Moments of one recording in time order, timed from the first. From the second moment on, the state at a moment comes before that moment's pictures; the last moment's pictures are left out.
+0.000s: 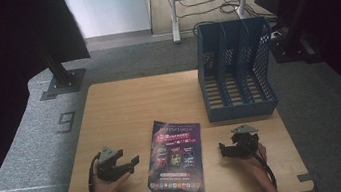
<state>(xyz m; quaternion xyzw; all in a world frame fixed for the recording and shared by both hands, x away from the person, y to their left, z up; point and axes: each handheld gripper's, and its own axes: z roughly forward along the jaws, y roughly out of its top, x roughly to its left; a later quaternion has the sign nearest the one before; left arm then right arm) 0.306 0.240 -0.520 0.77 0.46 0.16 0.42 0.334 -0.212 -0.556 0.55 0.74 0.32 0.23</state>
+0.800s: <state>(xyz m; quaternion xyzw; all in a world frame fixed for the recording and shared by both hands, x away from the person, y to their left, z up) 0.307 0.236 -0.524 0.77 0.46 0.16 0.42 0.322 -0.226 -0.534 0.54 0.70 0.39 0.25</state>
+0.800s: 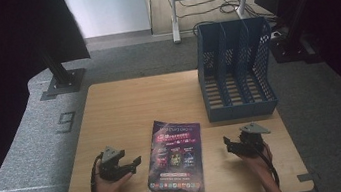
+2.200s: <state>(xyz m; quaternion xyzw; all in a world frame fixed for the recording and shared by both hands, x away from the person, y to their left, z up) 0.307 0.234 -0.520 0.76 0.46 0.16 0.44 0.343 -0.131 -0.522 0.47 0.75 0.43 0.20</state>
